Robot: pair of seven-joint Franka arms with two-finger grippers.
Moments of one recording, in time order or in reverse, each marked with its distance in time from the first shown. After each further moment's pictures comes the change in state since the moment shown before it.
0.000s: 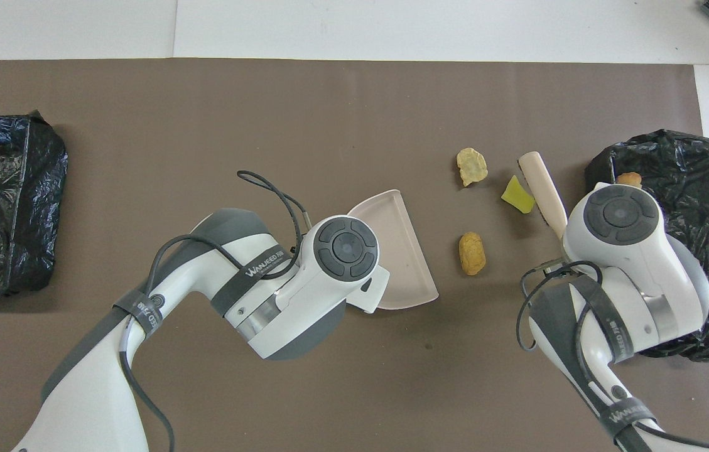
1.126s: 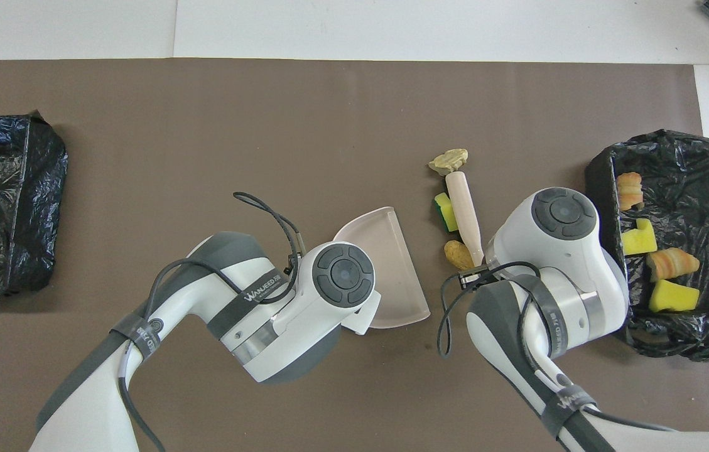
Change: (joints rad) left arm 0.003 -0.068 -0.004 -0.112 -0.005 0.006 0.000; right arm 0.044 0.064 0.131 0.008 0.422 0.039 0.041
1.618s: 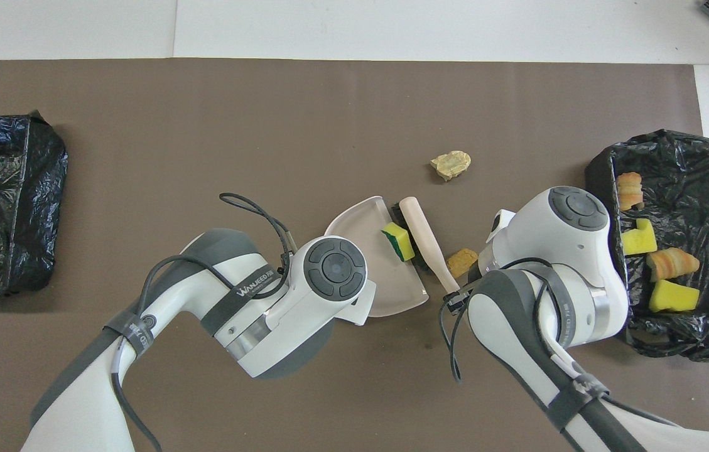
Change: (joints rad) left arm 0.017 0.000 0.001 -0.003 -0.009 0.009 -0.103; right arm -0.010 -0.010 -0.017 -0.004 0.287 -0.096 -0.392
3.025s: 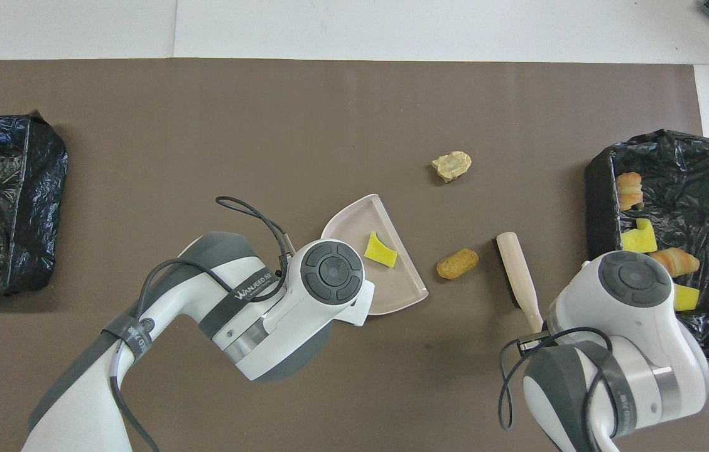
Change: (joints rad) left arm 0.001 -0.013 0.001 -0.022 -0.002 0.019 -0.011; right arm -0.007 -0.303 -0.084 -0.282 -0.331 -0.073 0.321
